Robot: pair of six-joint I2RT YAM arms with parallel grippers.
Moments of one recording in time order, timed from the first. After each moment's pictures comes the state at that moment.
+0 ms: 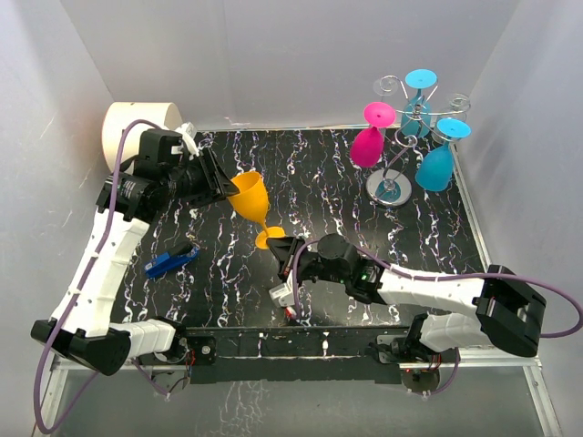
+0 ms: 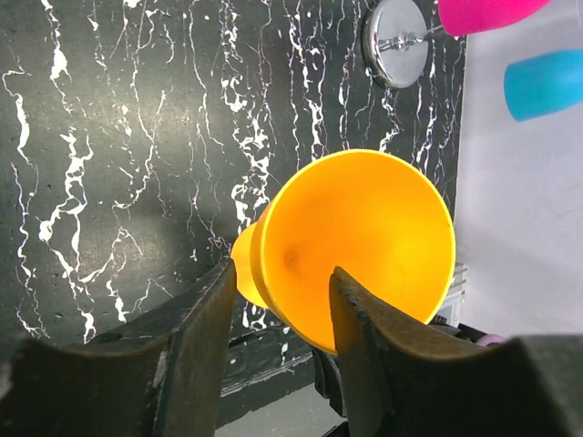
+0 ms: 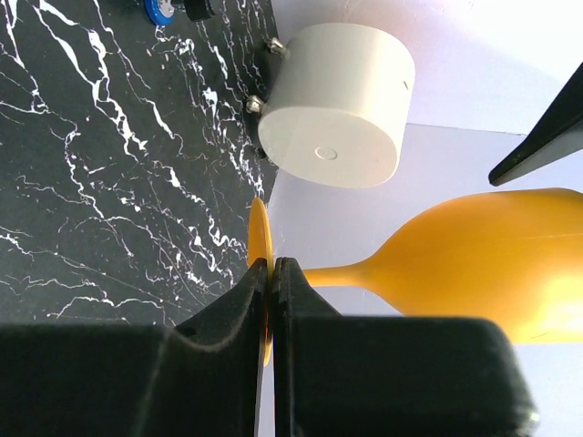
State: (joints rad) left arm -0.35 1.24 1.56 -1.04 0.23 -0.64; right arm 1.05 1.25 0.63 0.39 -0.21 -1.55
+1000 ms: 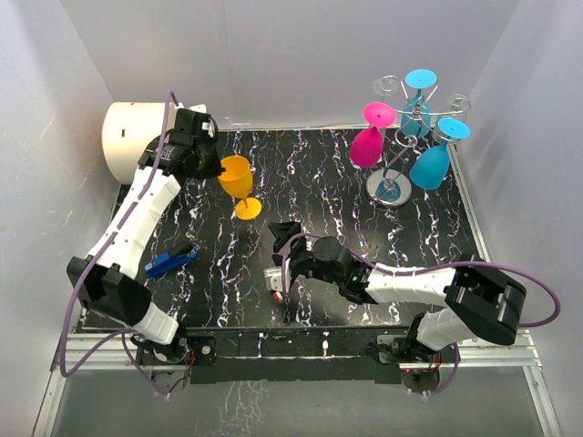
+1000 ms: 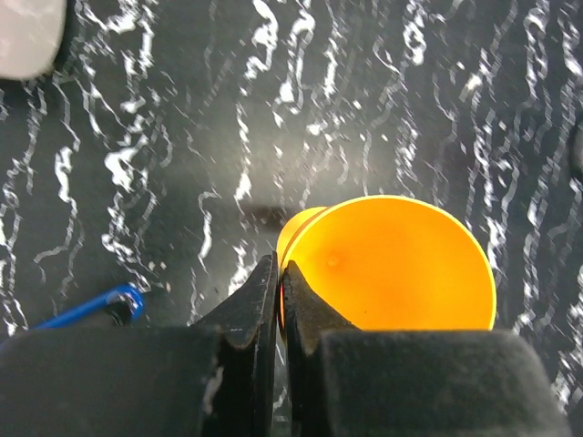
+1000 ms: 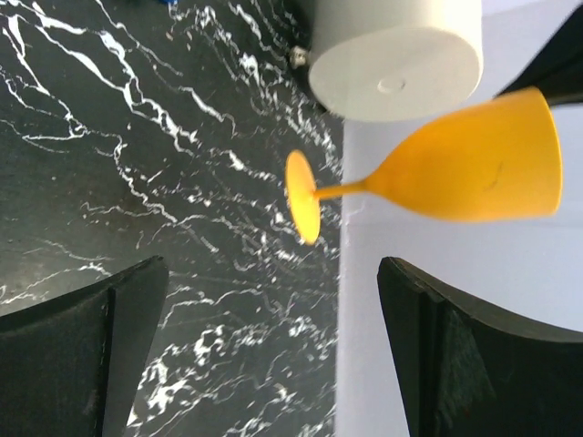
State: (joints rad) left arm -0.34 1.51 1.64 -0.95 -0.14 -0.43; right arm 1.04 1.39 0.58 0.61 -0.12 -1.25
